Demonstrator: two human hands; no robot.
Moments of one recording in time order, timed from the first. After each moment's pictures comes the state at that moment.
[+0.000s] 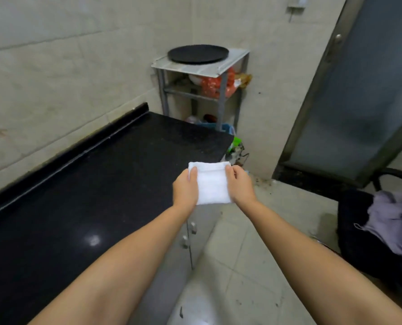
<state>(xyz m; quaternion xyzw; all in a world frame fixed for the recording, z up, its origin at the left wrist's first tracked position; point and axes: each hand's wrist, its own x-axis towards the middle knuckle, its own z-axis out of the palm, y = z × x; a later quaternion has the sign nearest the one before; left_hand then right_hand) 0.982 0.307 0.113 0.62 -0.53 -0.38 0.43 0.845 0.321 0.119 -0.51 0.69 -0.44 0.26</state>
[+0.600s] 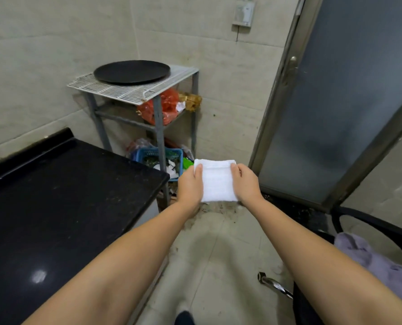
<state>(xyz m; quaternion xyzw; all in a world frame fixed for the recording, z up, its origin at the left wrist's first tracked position) 0.661 0.122 0.134 0.58 -0.60 -0.37 0.41 0.526 0.149 0.145 -0.50 0.72 -0.42 0.22</state>
